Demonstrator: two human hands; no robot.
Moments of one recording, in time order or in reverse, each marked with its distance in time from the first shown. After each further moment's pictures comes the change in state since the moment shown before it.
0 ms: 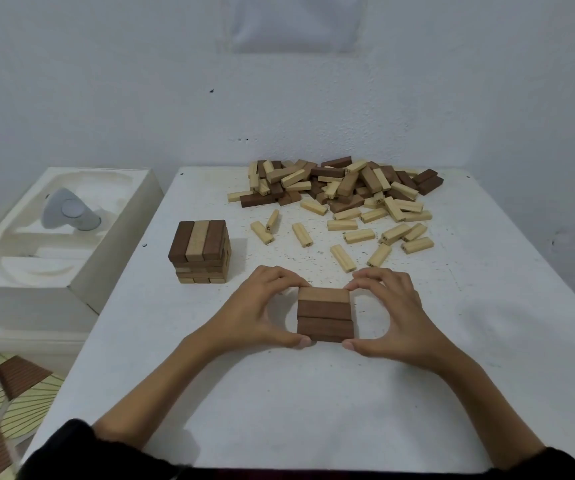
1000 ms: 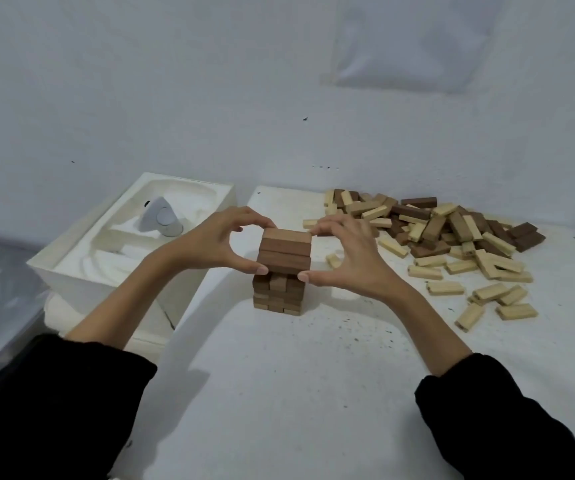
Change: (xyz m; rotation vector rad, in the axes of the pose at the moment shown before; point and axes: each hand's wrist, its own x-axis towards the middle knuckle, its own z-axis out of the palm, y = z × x) left_hand -0.005 -0.082 -0.168 0.071 0.104 -0.112; right_hand 0.165 -0.109 0.036 0.063 -0.008 -0.222
